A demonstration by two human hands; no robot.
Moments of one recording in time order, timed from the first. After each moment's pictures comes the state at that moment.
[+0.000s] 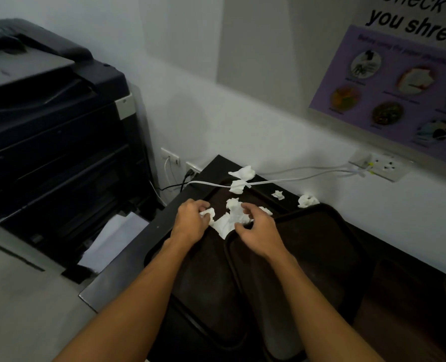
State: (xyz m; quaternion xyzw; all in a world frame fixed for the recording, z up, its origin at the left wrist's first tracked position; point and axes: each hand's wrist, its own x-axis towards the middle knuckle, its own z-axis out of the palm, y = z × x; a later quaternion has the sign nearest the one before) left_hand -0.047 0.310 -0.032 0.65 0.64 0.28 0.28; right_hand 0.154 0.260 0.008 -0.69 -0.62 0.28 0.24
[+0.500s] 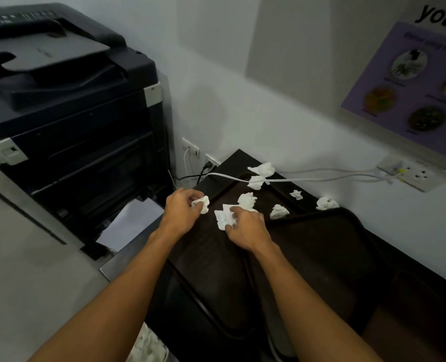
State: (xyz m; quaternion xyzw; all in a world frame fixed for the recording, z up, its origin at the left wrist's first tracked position) left_hand -0.106 0.286 -0.016 0.60 0.67 0.33 0.28; right_hand 0.095 0.277 -0.011 -0.66 -0.72 0.21 0.06
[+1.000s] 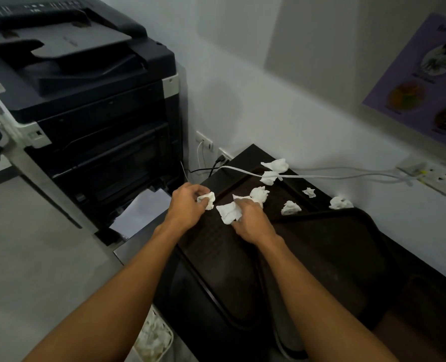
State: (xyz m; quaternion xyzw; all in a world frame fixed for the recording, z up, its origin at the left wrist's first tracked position) left_hand -0.119 0.268 -0.015 0.58 0.68 0.34 0.28; right_hand 0.088 0.280 -0.026 -0.60 -0.75 0.24 0.08
